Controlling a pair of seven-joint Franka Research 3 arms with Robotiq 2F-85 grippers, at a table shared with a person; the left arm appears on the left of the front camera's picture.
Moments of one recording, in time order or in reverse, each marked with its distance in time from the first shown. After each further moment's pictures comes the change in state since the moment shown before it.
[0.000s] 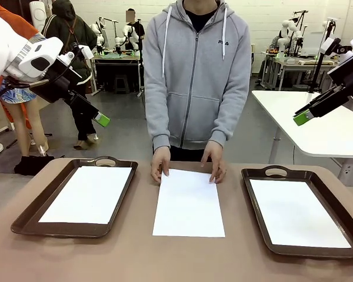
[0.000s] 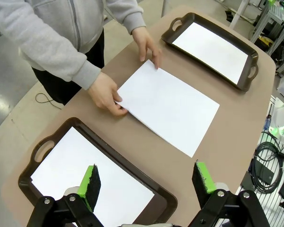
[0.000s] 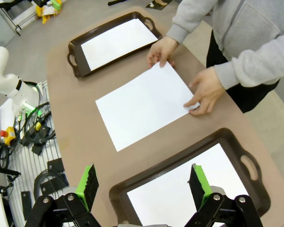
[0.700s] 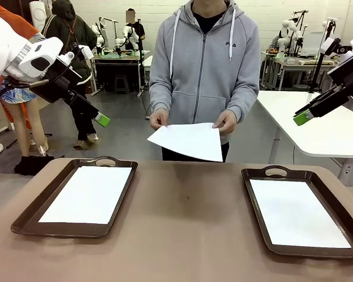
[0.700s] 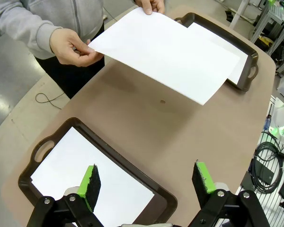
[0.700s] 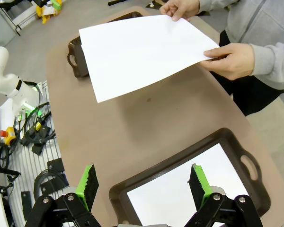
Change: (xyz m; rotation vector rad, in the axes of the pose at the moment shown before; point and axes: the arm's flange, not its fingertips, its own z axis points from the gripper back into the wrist) left arm 0.000 0.000 0.000 0.000 0.000 0.000; right arm 0.000 0.000 0.000 0.000 0.000 0.000
